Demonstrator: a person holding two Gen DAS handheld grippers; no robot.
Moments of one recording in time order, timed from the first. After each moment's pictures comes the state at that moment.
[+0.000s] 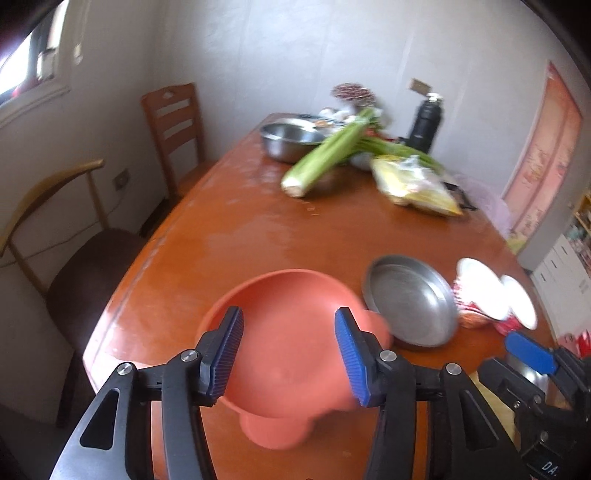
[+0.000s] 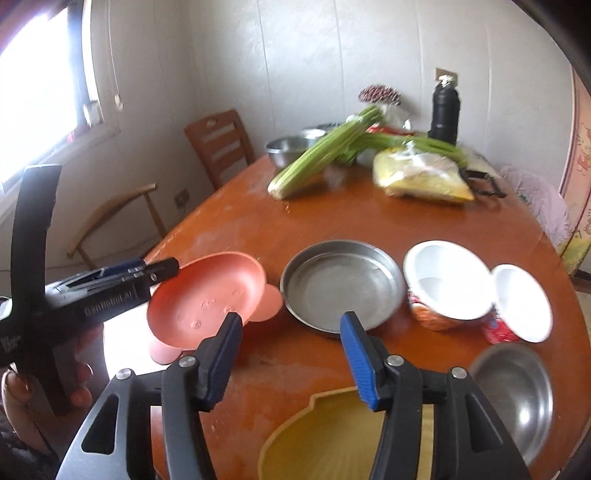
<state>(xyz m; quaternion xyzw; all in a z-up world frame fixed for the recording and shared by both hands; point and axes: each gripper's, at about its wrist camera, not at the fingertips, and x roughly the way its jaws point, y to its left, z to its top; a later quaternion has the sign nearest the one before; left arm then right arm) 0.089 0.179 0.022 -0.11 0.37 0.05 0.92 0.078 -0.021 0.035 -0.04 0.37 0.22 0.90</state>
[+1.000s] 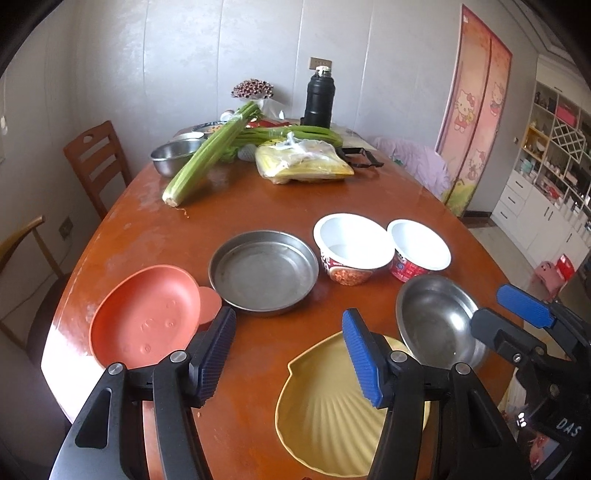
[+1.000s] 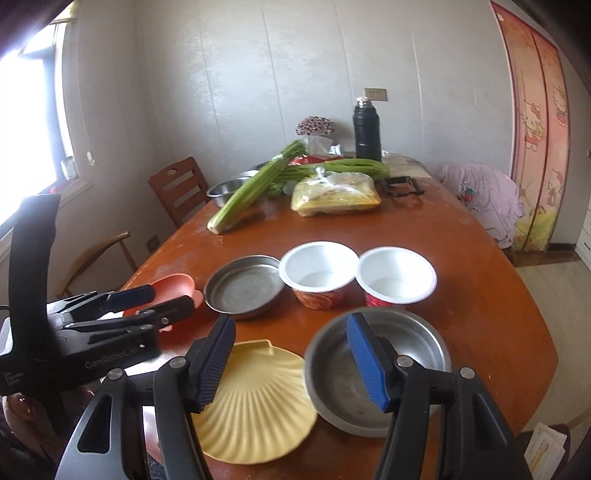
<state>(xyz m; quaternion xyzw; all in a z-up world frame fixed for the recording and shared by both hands) 0.058 0.036 0.051 -0.03 0.38 -0.06 0.92 0.027 -0.162 0.063 0.02 0.33 0.15 0.93</state>
